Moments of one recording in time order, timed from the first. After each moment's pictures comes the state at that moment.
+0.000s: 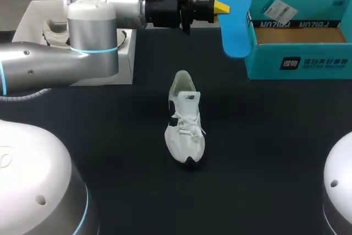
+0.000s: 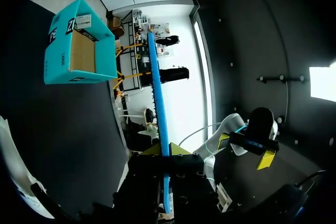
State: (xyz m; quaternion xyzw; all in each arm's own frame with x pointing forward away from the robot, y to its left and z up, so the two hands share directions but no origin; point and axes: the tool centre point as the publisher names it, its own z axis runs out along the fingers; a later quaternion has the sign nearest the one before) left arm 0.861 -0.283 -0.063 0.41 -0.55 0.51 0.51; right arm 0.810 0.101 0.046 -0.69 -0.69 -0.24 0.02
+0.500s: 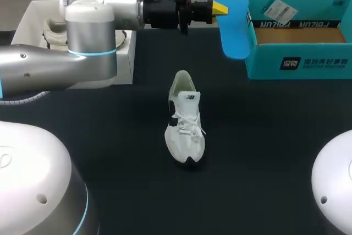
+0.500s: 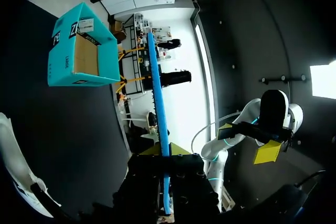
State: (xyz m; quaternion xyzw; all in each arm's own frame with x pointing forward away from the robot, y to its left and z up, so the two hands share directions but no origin) left arm 0.859 -0.278 -0.064 0.42 -0.55 0.52 0.50; right arm 0.836 0.104 0.029 -0.72 -0.69 -0.09 -0.02
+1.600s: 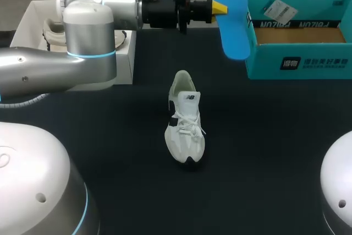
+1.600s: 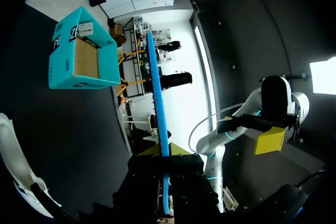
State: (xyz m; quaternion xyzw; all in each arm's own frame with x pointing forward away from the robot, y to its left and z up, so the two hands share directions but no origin) left arm 0.857 -0.277 -0.062 0.42 -0.56 0.52 0.48; right arm 0.849 0.108 0.028 -0.73 -0.68 -0.06 -0.02
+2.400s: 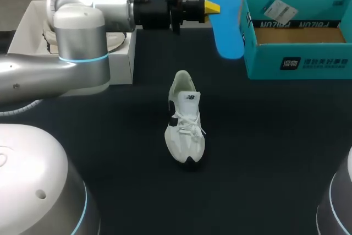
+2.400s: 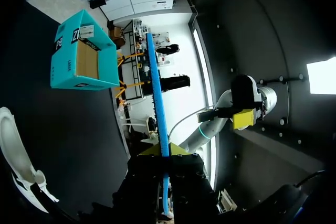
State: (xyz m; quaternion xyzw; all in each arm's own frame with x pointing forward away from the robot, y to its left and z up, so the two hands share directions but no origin) left arm 0.851 -0.259 -0.054 0.43 -0.55 0.53 0.48; right arm 0.851 0.066 0.037 -0.72 -0.67 -0.15 0.10
